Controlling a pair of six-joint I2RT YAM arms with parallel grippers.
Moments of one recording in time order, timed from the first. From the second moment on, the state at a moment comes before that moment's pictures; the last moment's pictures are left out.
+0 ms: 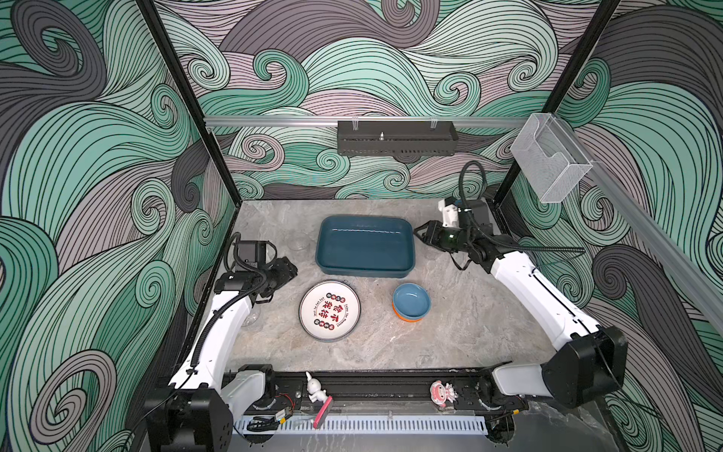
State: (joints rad) left arm 0.01 1.06 0.84 -0.75 0.25 -0.62; right arm 0.35 1.41 1.25 -0.54 -0.37 0.57
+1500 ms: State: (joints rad) left arm 0.01 1.17 0.60 -0.75 0.44 -0.73; right arm 0.89 2.03 1.64 -0.93 -0.15 0.42
